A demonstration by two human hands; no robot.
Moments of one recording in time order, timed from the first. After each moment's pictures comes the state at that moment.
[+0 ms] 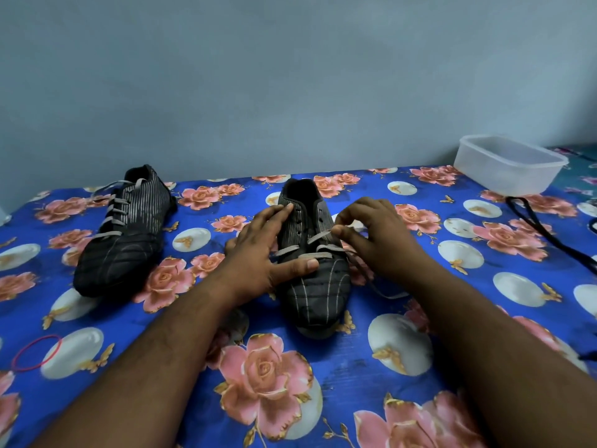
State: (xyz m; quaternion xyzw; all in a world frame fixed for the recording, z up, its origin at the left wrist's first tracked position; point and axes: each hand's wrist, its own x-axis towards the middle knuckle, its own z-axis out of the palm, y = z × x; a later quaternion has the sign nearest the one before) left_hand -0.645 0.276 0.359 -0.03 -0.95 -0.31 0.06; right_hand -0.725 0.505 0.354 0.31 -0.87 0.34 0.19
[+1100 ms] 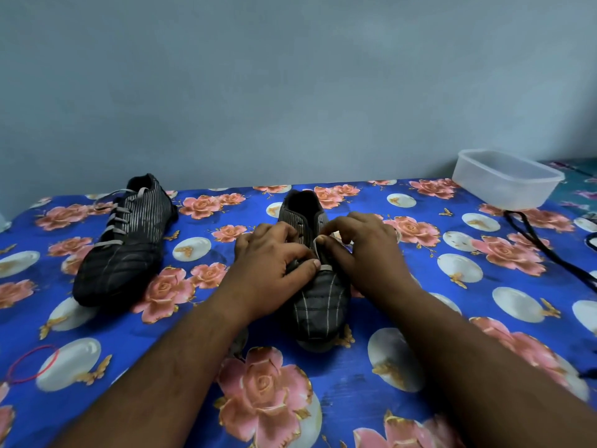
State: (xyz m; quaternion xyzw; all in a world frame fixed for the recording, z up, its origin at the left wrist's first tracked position) left_hand -0.643 0.293 0.364 -0.12 -0.96 -0.19 0.19; right_hand -0.711 0.481 0.356 0.28 -0.87 0.30 0.26
